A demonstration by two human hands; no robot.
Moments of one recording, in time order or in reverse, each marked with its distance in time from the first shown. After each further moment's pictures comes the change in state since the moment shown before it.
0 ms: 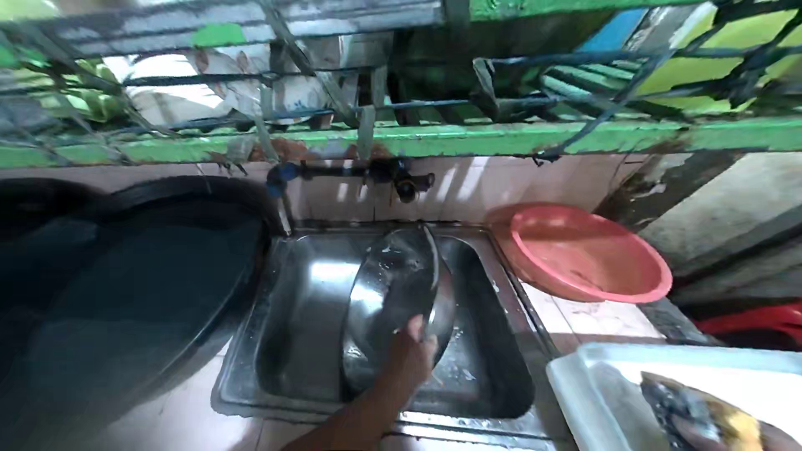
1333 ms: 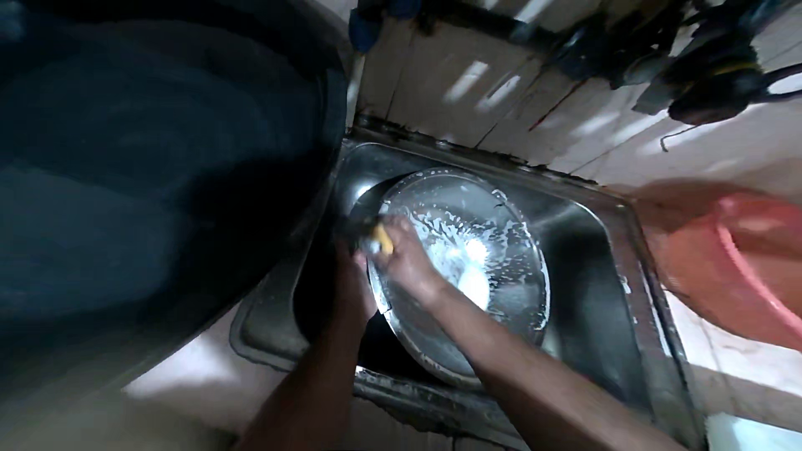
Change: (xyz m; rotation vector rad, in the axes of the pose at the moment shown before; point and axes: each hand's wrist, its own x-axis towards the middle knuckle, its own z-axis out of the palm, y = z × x) left_hand 0.081 -0.192 -0.114 -1.179 0.445 -0.019; right_hand 0.045 -0.216 0.430 -0.060 -0.651 -0.716
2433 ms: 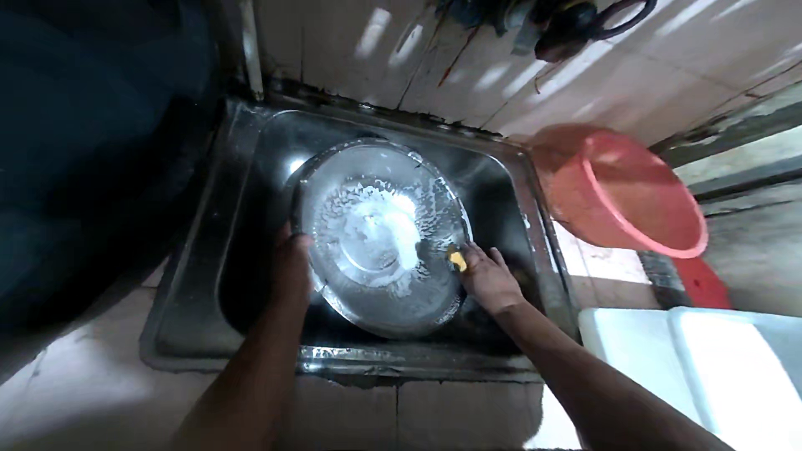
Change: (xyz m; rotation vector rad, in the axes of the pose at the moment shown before) left_hand 0.007 -0.002 0.004 0.550 0.199 0.067; right_hand -0.178 0.153 -0.119 -0.762 -0.220 0.634
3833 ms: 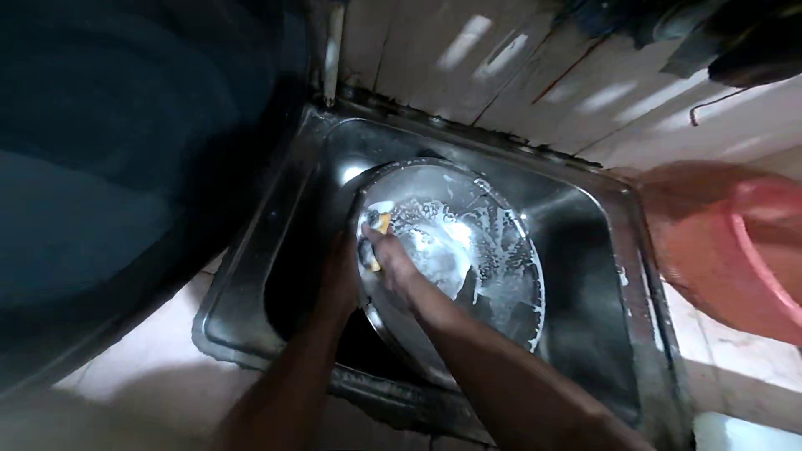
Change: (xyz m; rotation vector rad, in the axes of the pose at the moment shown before) left_hand -0.009 0.004 0.000 -0.003 -0.109 0.010; right_hand 0.064 -0.259 -0.032 1.471 -0.326 0.132
